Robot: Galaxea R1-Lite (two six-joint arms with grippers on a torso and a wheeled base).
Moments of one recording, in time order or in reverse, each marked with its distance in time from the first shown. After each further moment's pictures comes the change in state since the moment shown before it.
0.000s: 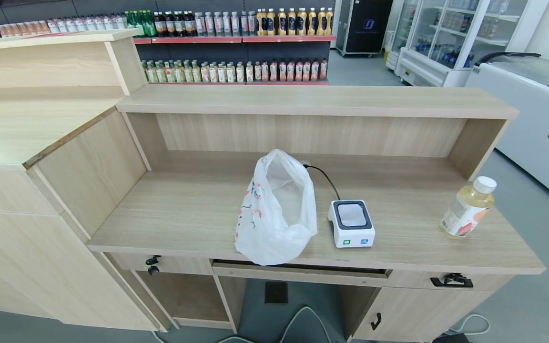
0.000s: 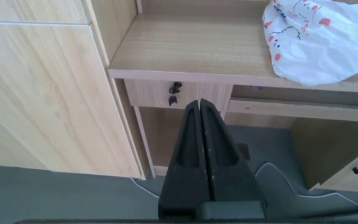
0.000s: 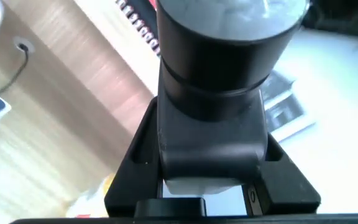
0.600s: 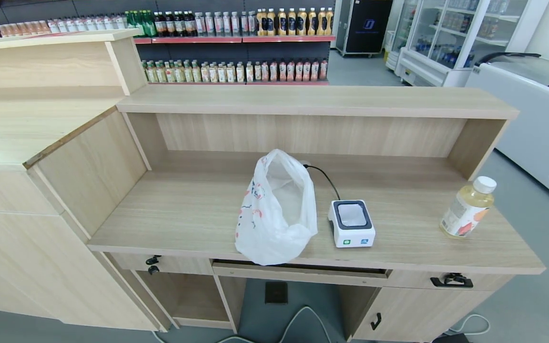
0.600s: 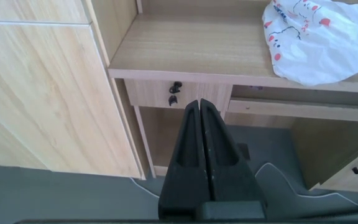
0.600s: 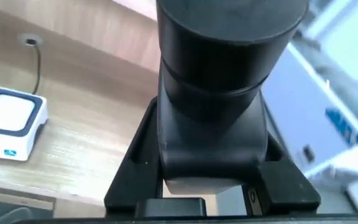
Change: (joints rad) left arm 0.000 0.000 0.000 0.000 0.000 0.000; right arm 0.000 0.004 -0.006 0.217 -0.296 0.411
